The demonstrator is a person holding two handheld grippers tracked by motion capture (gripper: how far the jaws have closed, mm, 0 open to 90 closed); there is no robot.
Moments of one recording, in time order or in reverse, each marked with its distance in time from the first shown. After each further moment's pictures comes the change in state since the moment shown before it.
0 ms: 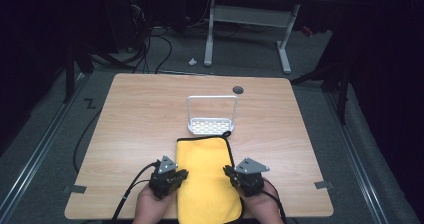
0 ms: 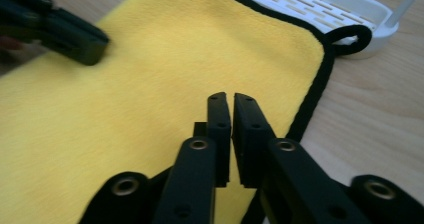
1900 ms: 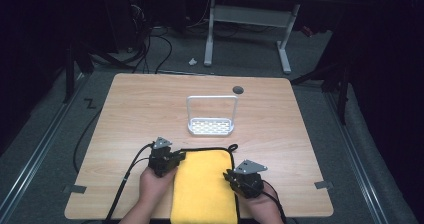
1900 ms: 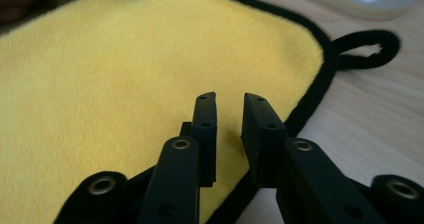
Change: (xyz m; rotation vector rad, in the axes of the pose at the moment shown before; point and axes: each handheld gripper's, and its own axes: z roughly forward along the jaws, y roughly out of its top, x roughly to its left) left arm 0.051 0.027 0.028 -0.055 0.012 -0.171; right arm -0.002 -0.013 0.004 0.059 0.037 0.044
